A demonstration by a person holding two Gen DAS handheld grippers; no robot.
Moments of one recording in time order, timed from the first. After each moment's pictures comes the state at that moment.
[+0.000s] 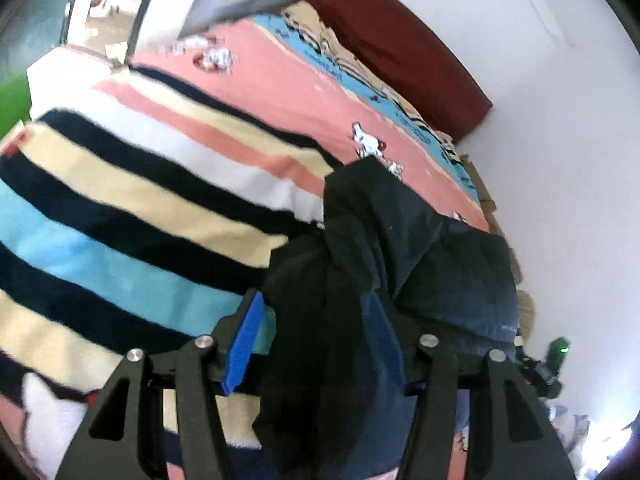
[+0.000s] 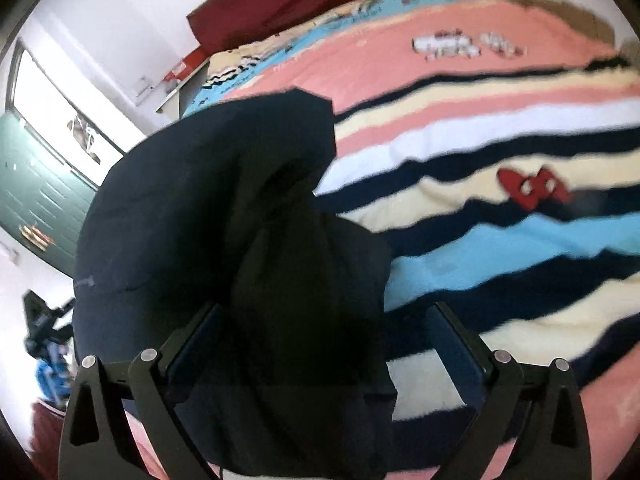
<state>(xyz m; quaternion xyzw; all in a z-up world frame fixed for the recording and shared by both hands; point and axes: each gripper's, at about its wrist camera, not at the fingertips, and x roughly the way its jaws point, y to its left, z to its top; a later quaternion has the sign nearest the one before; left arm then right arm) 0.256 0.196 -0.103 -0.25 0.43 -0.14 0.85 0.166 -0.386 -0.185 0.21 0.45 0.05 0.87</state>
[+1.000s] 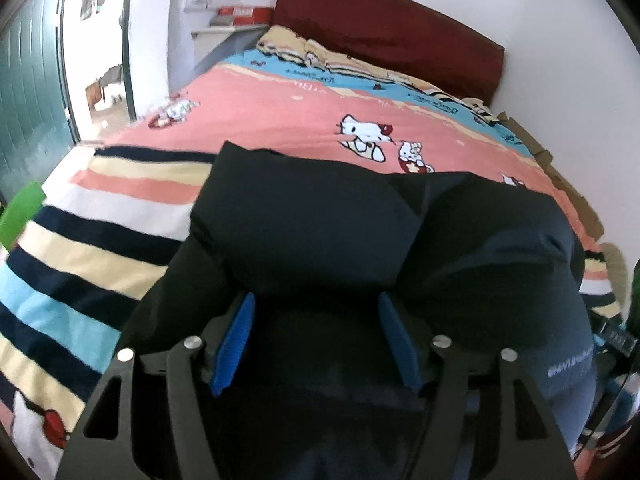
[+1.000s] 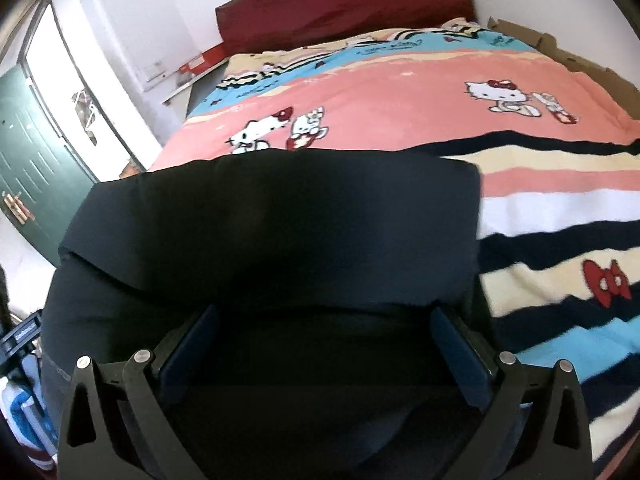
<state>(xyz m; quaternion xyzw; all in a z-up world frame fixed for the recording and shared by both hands) 0.298 0.016 -0.123 -0.07 0.40 -0.04 0.91 0.247 -0.314 -0.186 0.13 0.42 0.04 0.90</state>
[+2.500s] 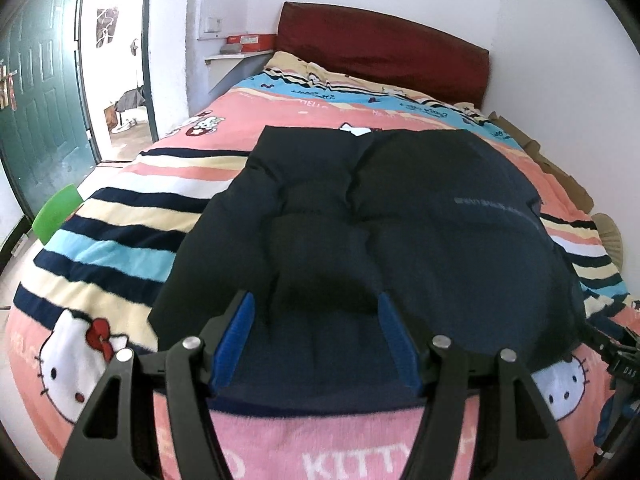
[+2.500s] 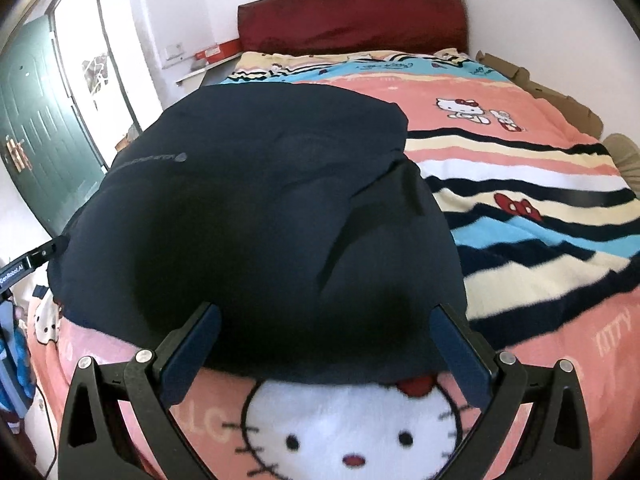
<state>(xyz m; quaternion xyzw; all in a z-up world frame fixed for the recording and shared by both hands) 0.139 0.011 -0.099 -0.04 0.37 -0.03 0.93 0.071 -0.291 -0.164 0.06 0.40 0.02 0.91</state>
